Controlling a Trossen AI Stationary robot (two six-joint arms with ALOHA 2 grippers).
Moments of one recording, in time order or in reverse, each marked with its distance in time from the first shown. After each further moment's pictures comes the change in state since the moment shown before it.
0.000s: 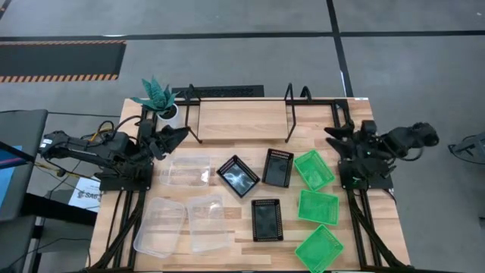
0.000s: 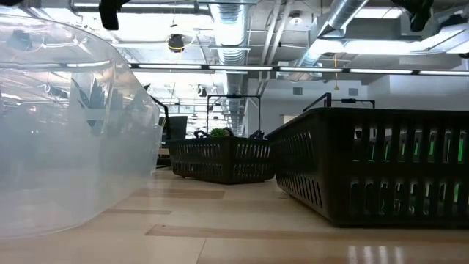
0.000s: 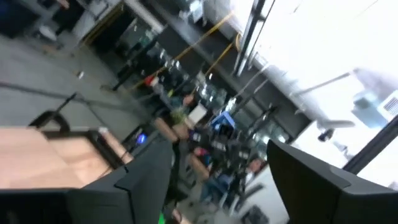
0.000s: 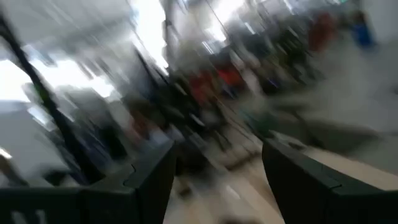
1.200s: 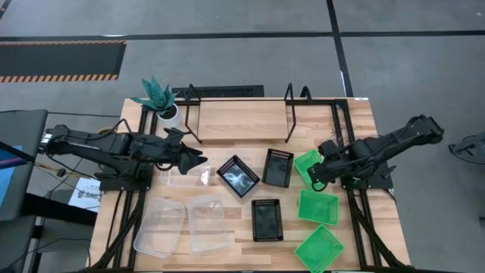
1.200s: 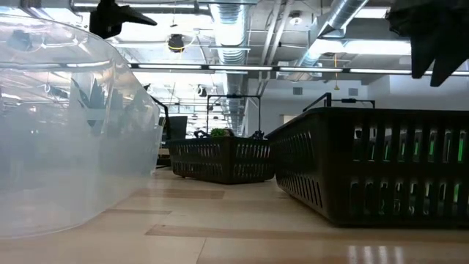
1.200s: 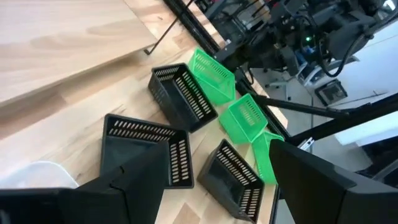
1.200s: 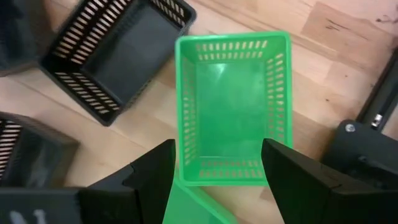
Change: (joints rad) left arm -0.001 0.277 0.345 -0.781 0.229 -0.220; right arm -0.076 0.813 0.413 -1.189 -0.429 1.131
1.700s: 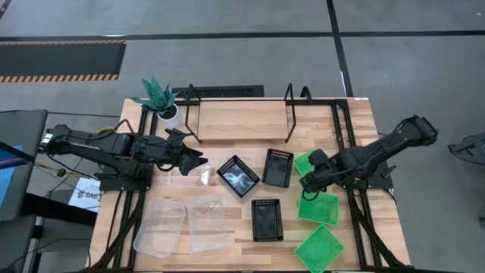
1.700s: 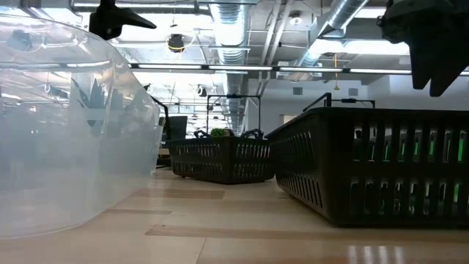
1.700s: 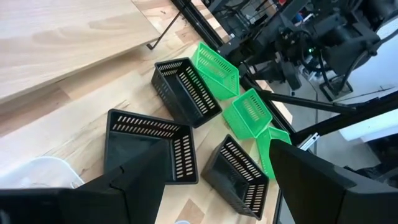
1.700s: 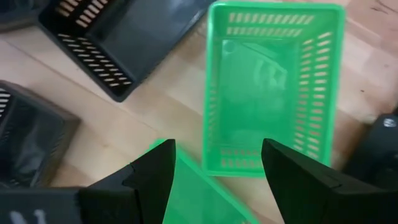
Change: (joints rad) left arm 0.000 0.005 -0.001 -0.010 0.007 0.009; right arm 0.037 0.135 0.000 0.115 -0.055 -0.038
